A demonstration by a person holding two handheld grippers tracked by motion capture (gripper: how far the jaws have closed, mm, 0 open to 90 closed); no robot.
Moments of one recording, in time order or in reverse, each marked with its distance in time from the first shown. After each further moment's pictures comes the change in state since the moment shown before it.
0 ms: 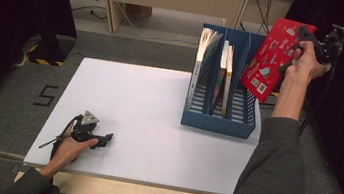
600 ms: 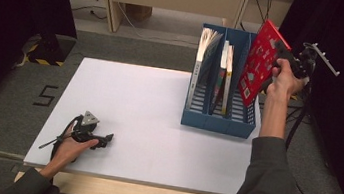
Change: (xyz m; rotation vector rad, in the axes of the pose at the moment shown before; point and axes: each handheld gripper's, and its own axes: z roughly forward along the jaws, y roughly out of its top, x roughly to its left) left arm -0.001 0.000 0.000 -0.001 -0.003 0.010; right arm -0.007 -0.058 -0.011 0.060 0.057 -0.100
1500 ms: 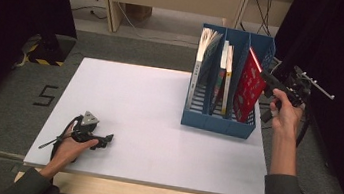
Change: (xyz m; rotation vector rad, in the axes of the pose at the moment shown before) left arm 0.000 0.000 0.000 0.003 -0.005 -0.005; right arm -0.042 -0.043 -0.045 0.273 0.164 0.006
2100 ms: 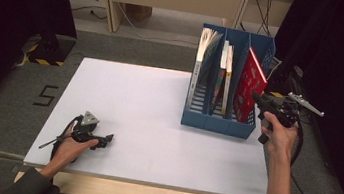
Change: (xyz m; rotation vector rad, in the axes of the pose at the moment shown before) left arm 0.000 0.000 0.000 0.003 -0.001 -0.001; right arm -0.009 -0.050 -0.021 0.077 -0.043 -0.202
